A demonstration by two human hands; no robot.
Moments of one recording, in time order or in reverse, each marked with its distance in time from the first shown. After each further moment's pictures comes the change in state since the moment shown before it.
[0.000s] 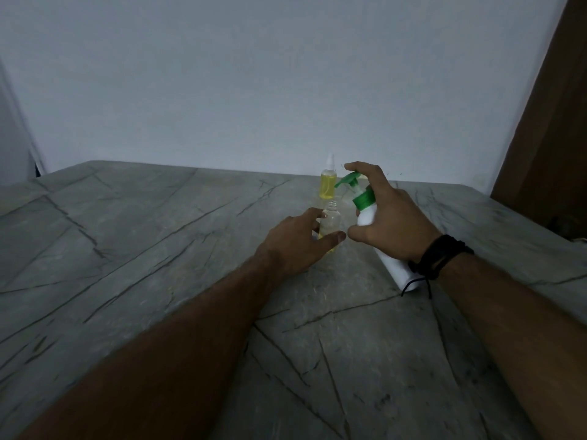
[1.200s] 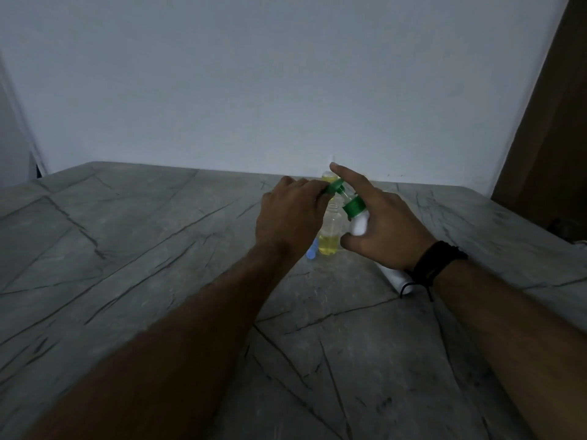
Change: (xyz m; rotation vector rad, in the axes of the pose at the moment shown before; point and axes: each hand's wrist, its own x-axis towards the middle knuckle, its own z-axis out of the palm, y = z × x) left_hand 0.002 0.014 -0.023 0.166 0.509 0.261; right_hand 0.000 -0.004 0.010 -0.065 -0.036 -0.117
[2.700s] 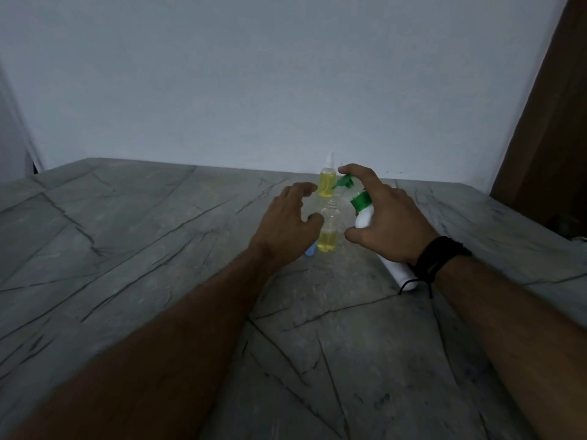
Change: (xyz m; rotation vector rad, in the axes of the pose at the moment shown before) left_hand -0.013 -0.013 0.012 -0.361 -0.215 -0.251; right_hand -0.004 0.003 -0.006 -0.079 0.032 0.116
